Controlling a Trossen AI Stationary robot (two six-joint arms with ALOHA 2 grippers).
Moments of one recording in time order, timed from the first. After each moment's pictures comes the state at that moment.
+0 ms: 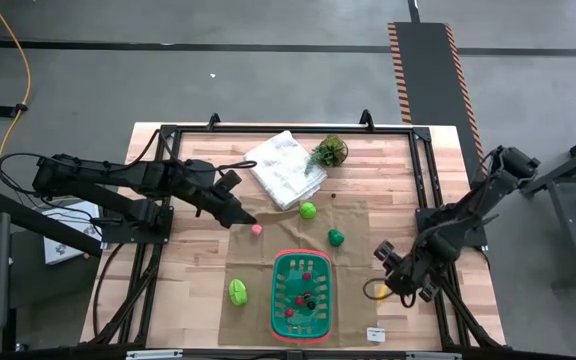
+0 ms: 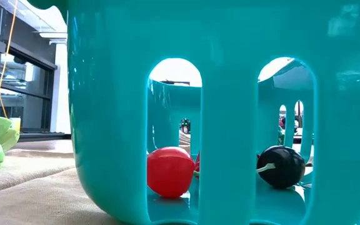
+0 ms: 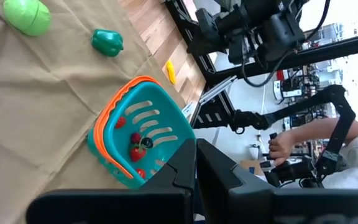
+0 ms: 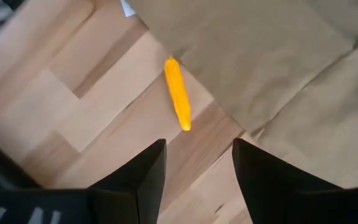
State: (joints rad) left arm 0.05 1.09 0.99 -0.40 0.21 -1.08; right arm 0.77 1.25 0.82 -0.84 -0.01 -0.04
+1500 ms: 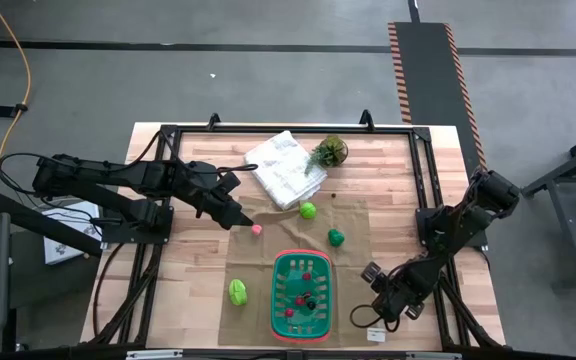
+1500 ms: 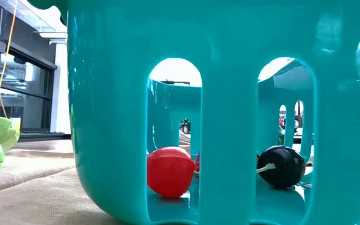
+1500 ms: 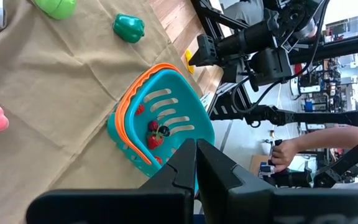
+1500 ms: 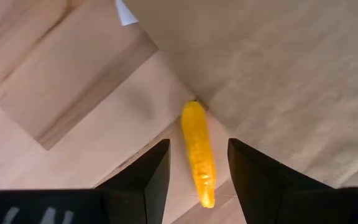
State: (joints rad) left arm 0.05 1.09 0.99 -0.48 0.22 -1.08; right arm 0.84 1.61 0.87 -0.65 0.00 -0.04
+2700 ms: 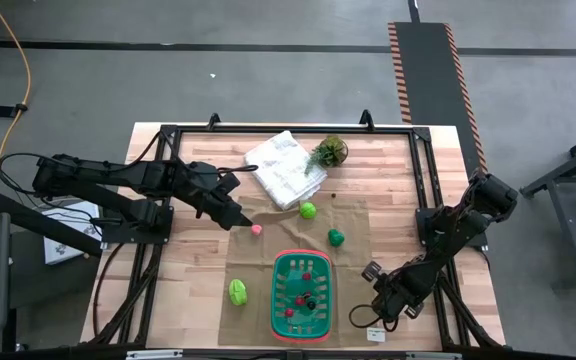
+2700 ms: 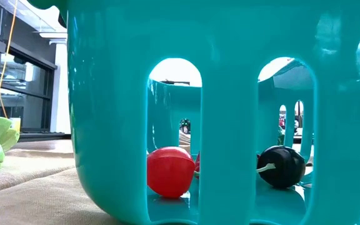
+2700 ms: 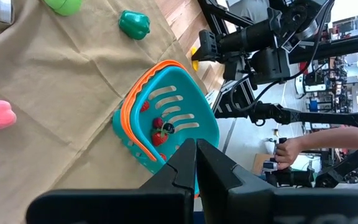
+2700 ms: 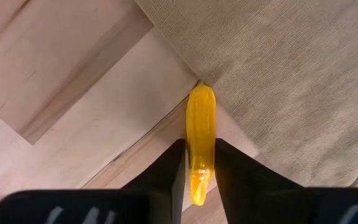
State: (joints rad) left arm 0.05 1.09 0.99 -0.50 0.22 -1.08; right arm 0.84 1.65 0.87 -0.67 0.01 -0.02
